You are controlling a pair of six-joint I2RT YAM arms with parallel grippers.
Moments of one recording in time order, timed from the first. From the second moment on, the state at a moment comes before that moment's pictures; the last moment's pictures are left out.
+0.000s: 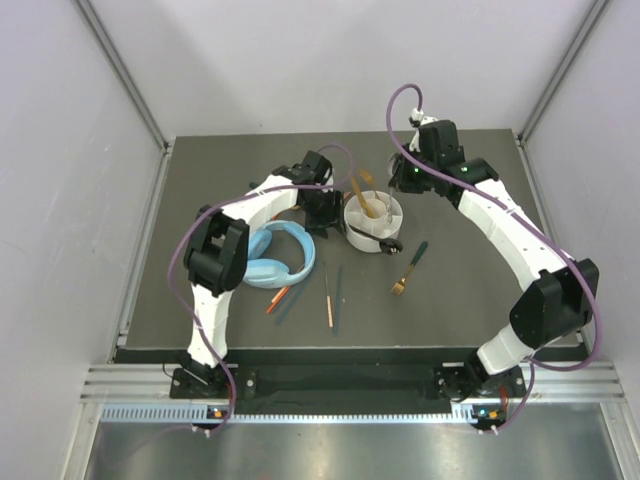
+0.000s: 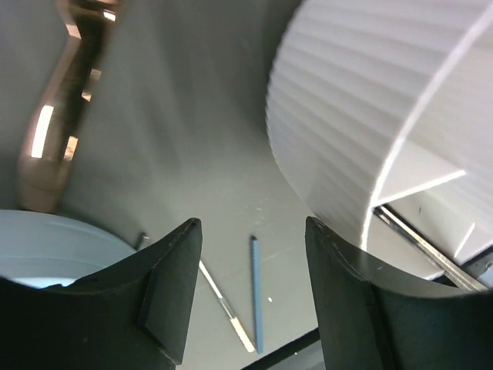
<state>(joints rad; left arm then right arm) -0.50 2.11 1.71 -0.74 0.30 -0.50 0.40 1.56 1.51 -0.61 -0.06 0.38</state>
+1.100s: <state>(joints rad) -0.49 1.93 1.59 -0.82 0.22 -0.47 0.49 1.50 1.08 -0.16 0.00 0.34</state>
